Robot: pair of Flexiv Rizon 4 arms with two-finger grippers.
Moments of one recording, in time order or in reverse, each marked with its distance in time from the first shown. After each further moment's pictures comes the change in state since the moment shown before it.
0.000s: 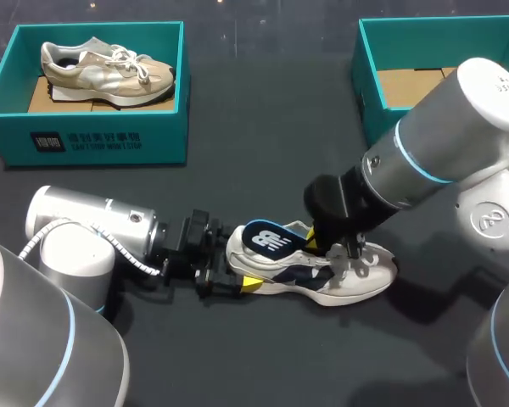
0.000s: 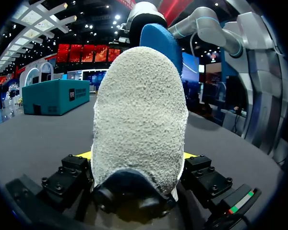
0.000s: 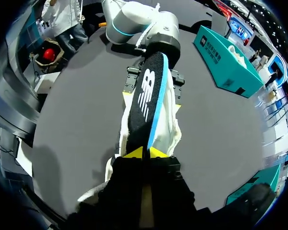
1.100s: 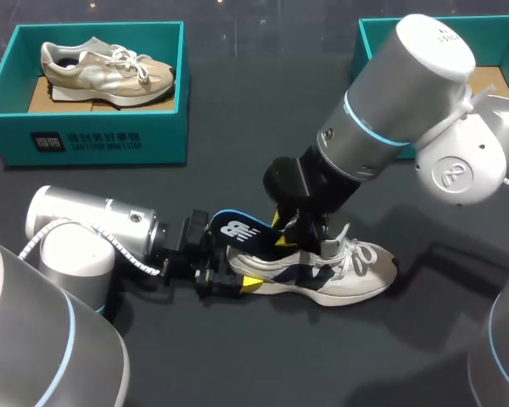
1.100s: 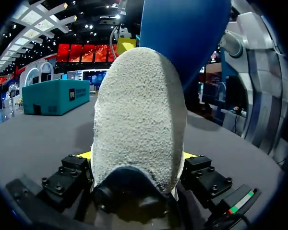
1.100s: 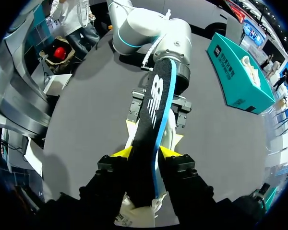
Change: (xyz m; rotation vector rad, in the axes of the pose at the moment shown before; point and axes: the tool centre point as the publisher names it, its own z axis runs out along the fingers) left arm 0.000 0.000 0.000 0.000 0.000 0.000; right arm -0.007 0.058 0.000 0.013 0.115 -0.031
